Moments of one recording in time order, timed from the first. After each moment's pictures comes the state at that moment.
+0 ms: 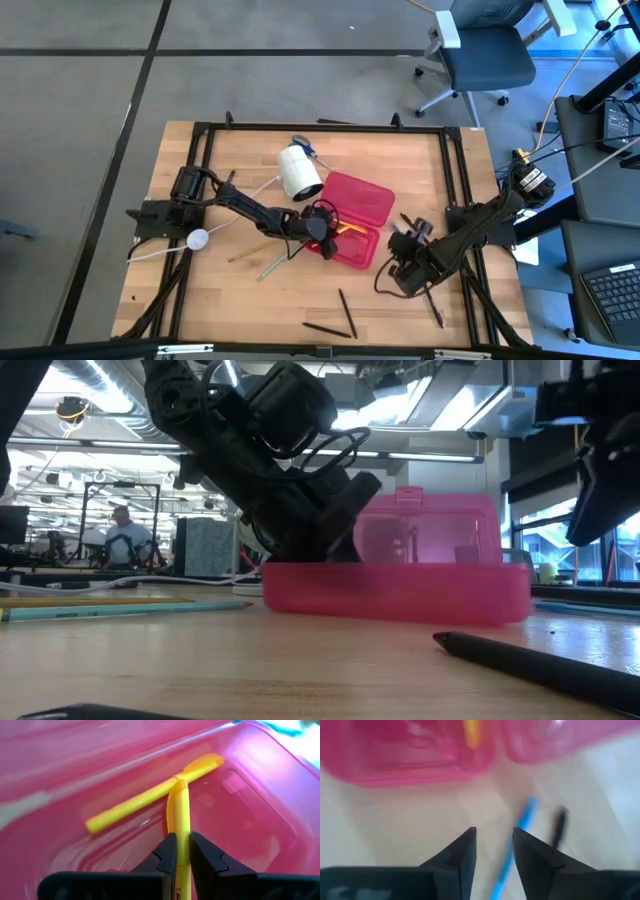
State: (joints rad) left arm -0.14 2.01 1.01 0.26 -0.32 -0.70; right arm 0.67 1.54 0.93 -1.00 0.53 1.20
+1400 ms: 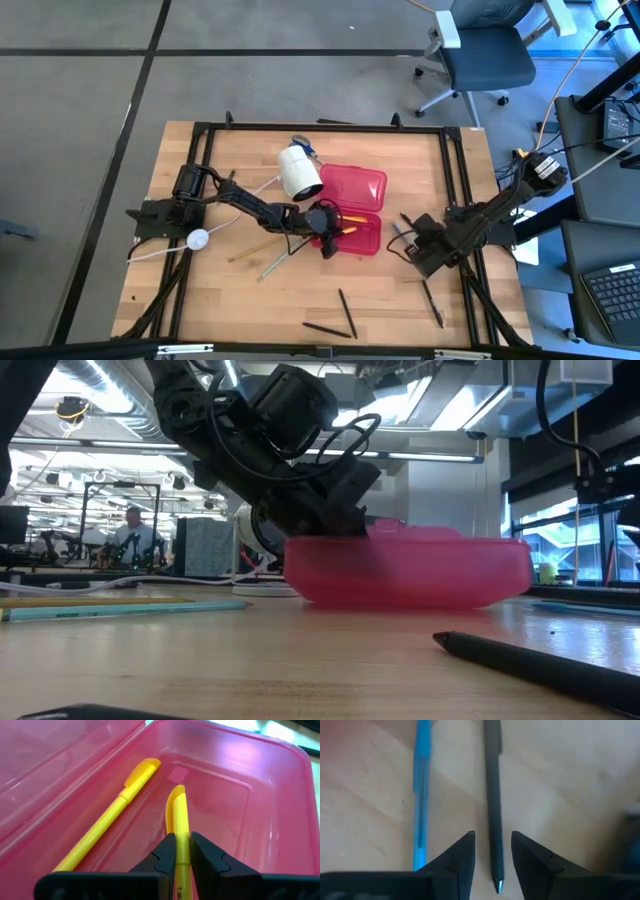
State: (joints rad) left arm -0.10 2.01 1.01 0.39 -0.18 -0.47; right arm 0.67 1.34 0.56 -0.92 0.32 1.62
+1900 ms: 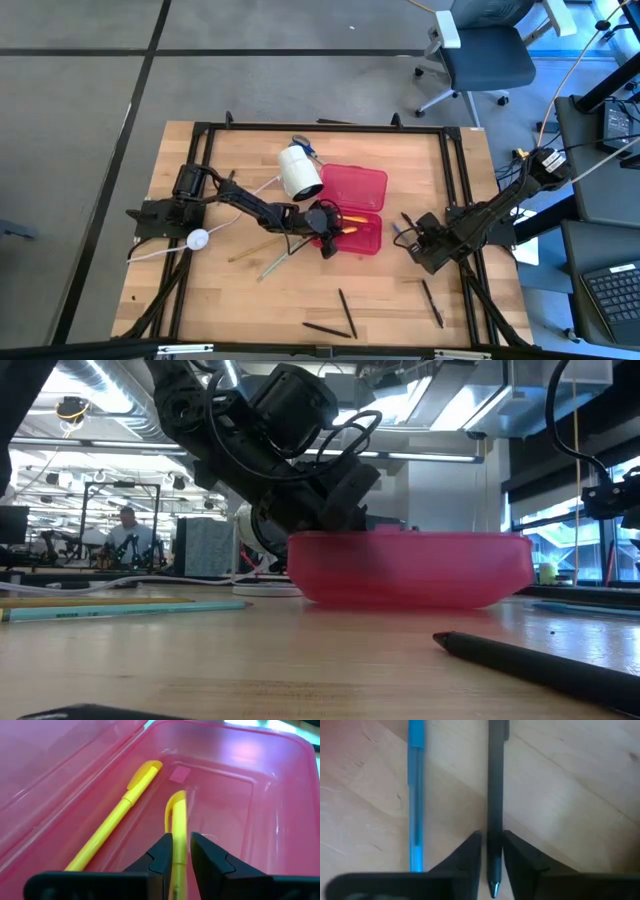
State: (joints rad) left arm -0.10 2.01 1.01 0.39 -0.20 -0.43; right arm 0.67 1.24 0.44 -0.80 0.30 1.64
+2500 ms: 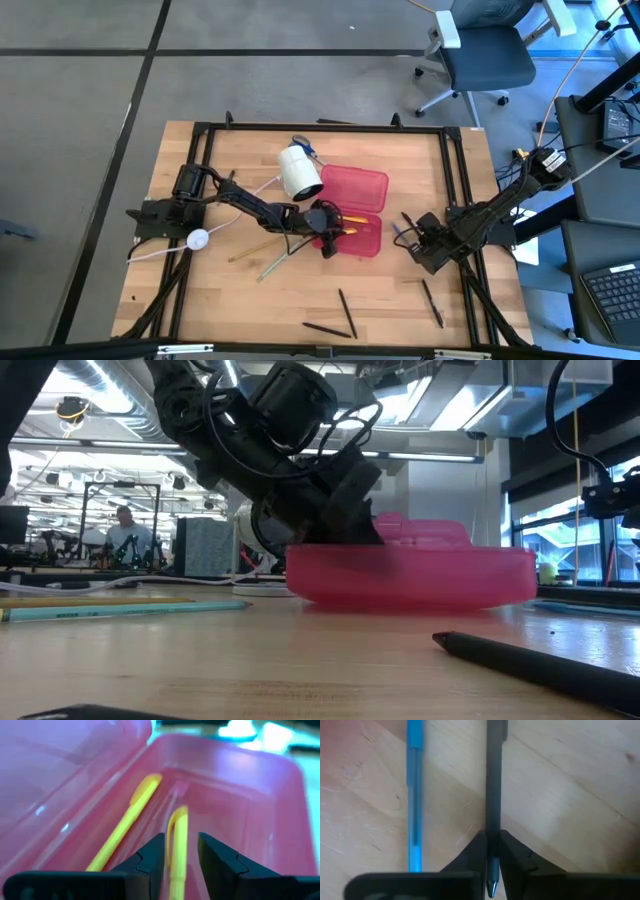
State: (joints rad) left arm -0.10 2.01 1.01 0.43 -0.22 -0.36; right arm 0.67 1.24 0.45 -0.81 0.30 1.64
